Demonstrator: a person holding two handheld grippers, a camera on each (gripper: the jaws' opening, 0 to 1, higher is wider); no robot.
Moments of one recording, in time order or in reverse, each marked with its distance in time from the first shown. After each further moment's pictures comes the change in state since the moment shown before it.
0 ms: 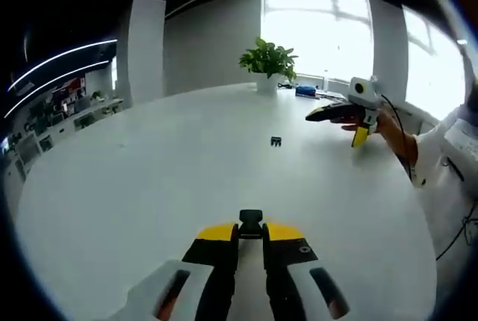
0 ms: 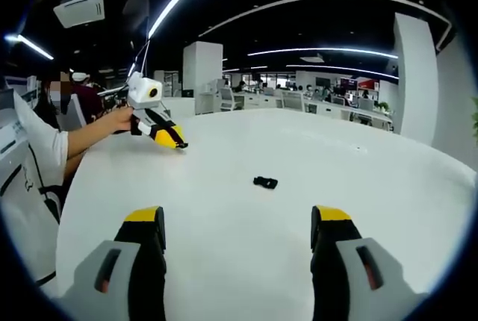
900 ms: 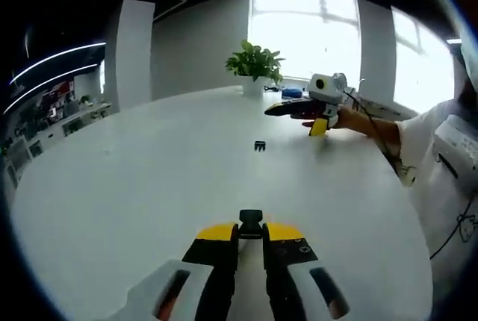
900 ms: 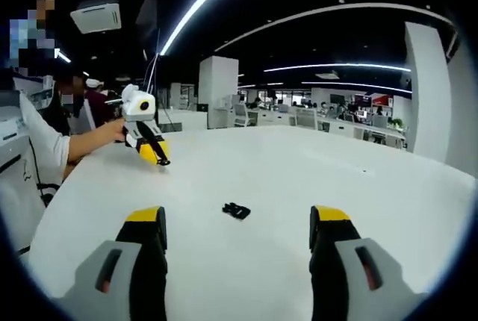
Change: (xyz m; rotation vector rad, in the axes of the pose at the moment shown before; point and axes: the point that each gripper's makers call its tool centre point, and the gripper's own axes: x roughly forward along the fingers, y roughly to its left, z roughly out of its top) left arm 0.002 -0.014 0.004 0.024 -0.015 -0.069; right arm 0.036 -0.048 0.021 -0.063 -0.100 0.089
